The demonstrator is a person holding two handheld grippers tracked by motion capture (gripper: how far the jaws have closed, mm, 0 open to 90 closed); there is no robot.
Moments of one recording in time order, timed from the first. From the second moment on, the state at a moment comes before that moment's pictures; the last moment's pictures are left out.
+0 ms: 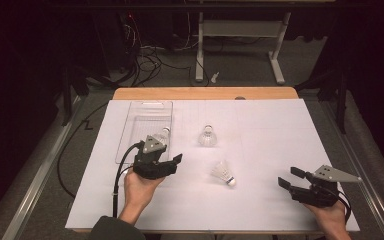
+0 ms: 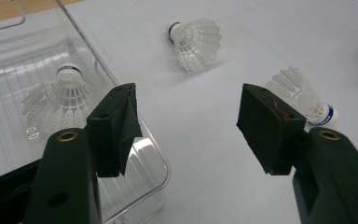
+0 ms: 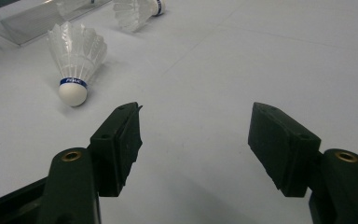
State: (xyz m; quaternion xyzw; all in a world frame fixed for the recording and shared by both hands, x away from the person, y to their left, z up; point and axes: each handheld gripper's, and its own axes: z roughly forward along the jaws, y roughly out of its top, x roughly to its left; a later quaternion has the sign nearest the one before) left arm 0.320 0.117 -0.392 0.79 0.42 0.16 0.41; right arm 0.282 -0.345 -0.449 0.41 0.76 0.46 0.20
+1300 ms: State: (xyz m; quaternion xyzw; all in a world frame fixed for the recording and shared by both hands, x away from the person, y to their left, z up) left arm 0.361 0.068 -0.395 0.82 0.41 0.15 0.38; right arm 0.285 -0.345 -0.449 0.41 0.76 0.46 0.19
